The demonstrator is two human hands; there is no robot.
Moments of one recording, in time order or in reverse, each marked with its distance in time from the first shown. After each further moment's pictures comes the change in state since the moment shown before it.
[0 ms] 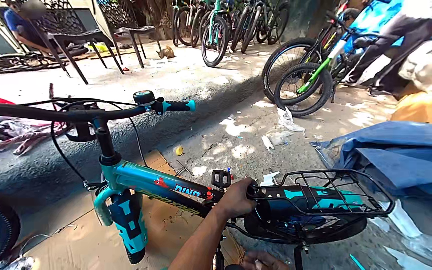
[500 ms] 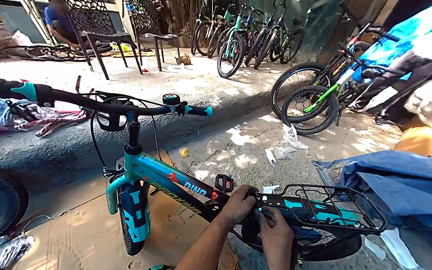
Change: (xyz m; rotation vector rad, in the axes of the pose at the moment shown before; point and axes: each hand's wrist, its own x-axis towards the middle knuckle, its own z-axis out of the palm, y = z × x) left_hand -0.020 0.000 0.010 -0.336 0.163 -0.011; right_hand 0.079 -0.069 0.033 -0.682 0.632 -0.617
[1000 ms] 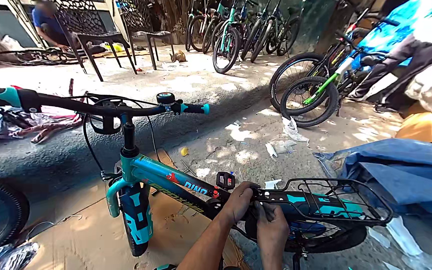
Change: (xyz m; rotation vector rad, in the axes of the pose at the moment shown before) left_hand 0.000 -0.005 -0.003 -0.099 0.003 0.033; right_hand -0.007 -0.010 0.029 0.057 0.175 0.096
